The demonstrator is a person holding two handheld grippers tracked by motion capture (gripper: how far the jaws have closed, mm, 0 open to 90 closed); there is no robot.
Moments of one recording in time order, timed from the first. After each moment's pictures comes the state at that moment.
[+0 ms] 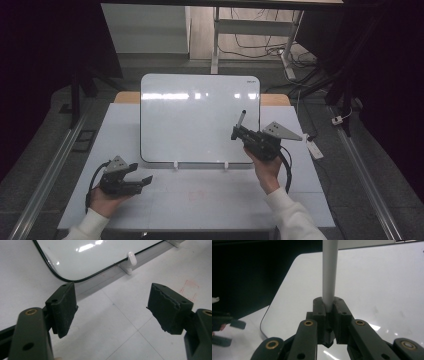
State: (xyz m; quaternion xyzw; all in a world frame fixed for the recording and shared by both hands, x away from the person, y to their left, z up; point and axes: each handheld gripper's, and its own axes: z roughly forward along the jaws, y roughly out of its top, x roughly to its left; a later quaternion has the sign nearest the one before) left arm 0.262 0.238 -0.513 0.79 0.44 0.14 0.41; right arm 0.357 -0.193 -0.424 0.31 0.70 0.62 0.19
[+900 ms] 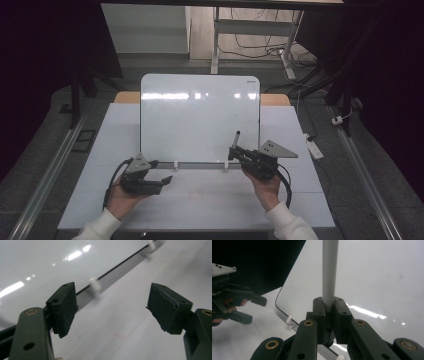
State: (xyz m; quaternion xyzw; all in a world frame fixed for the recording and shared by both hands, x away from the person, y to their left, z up) left arm 0.268 0.171 -0.492 0.82 0.36 0.15 0.42; right arm 0.321 -0.189 -0.449 0.31 0.73 0.59 0.16
